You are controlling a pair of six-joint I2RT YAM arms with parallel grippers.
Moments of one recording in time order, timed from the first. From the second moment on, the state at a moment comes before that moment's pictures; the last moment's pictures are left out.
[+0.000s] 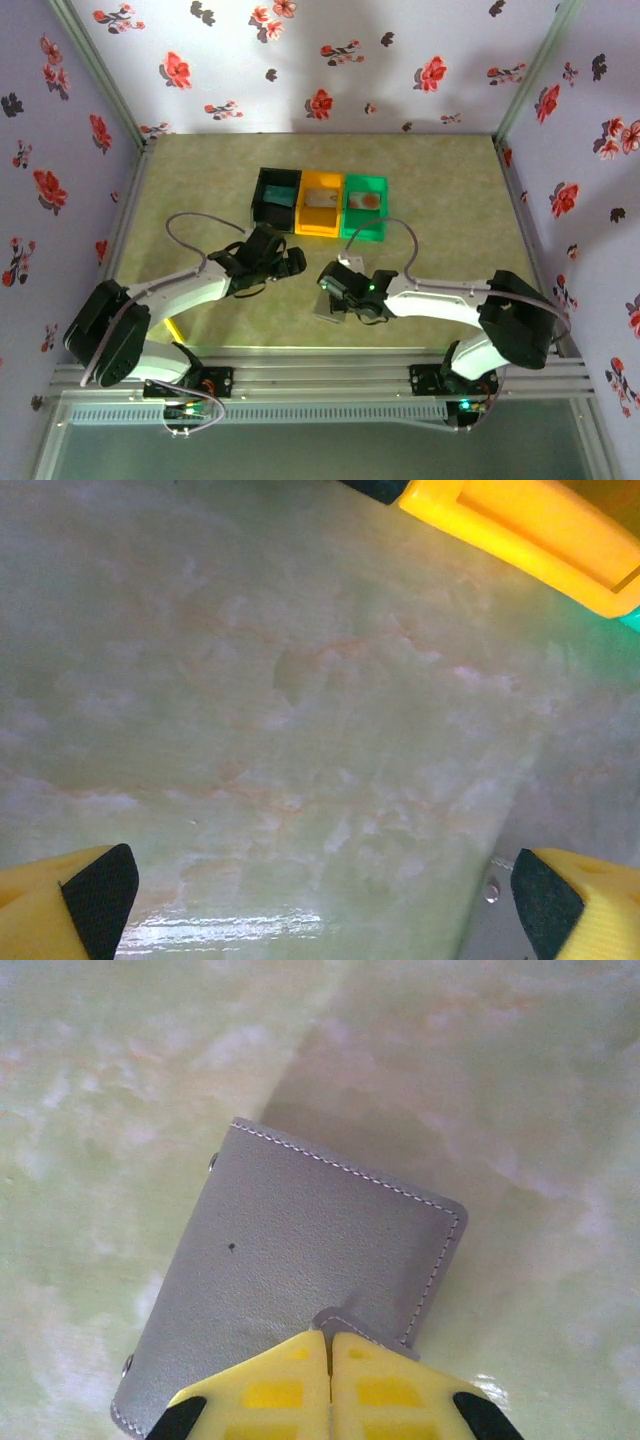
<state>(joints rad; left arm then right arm) -0.74 1.38 0.73 -0.30 -0.09 -0.89 1.07 1.47 0.79 -0.46 0.23 0.92</state>
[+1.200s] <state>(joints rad) -0.75 1.16 0.70 -0.37 -0.18 -0.91 1.02 1.34 0.86 -0.38 0.10 0.77</state>
